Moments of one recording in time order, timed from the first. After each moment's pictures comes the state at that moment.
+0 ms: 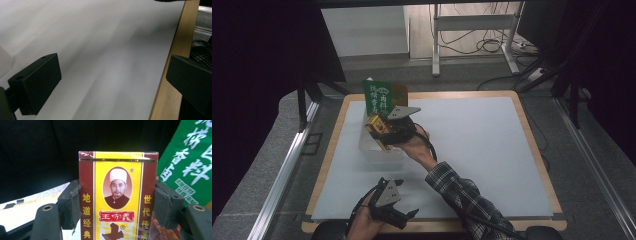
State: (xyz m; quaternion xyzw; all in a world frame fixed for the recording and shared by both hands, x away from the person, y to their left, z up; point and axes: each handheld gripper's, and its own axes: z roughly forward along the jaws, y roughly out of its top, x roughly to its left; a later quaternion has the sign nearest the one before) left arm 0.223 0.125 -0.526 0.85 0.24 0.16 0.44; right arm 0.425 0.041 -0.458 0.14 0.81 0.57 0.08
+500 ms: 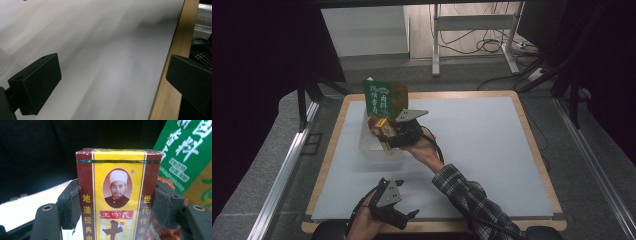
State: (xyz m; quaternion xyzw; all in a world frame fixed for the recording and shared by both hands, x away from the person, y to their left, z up) left arm 0.223 0.124 -0.527 0.86 0.24 0.15 0.43; right arm 0.426 0.021 -0.472 0.15 0.81 0.57 0.06
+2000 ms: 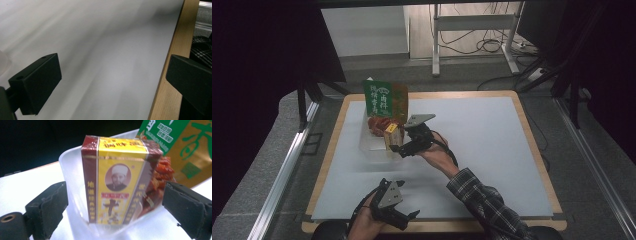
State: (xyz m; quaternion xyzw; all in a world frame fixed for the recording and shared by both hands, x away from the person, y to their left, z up) left arm 0.222 0.122 -0.528 0.86 0.23 0.16 0.43; right arm 0.413 -0.010 -0.472 0.18 0.85 0.50 0.08
